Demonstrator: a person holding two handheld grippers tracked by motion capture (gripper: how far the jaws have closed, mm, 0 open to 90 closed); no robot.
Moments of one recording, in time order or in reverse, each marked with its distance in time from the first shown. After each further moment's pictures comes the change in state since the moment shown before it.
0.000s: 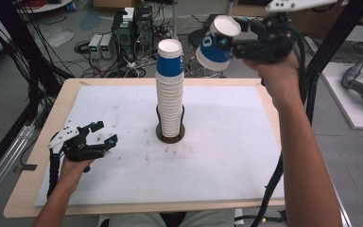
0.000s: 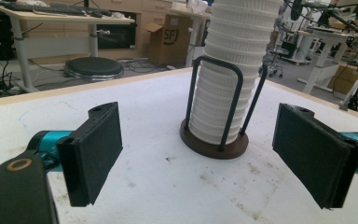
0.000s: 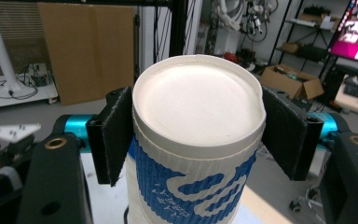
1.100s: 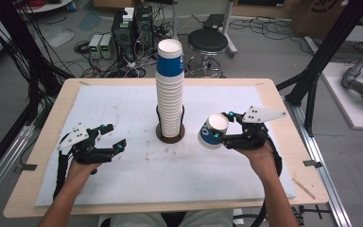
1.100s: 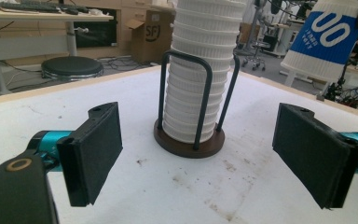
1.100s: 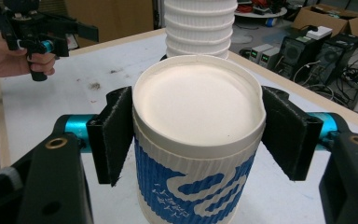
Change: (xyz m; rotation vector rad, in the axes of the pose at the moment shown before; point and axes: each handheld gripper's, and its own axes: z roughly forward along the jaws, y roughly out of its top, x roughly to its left) left arm -0.017 -0.003 0.013 0.021 -0.074 0.026; right arm 0.042 -0.215 0.010 0.146 0.084 0.060
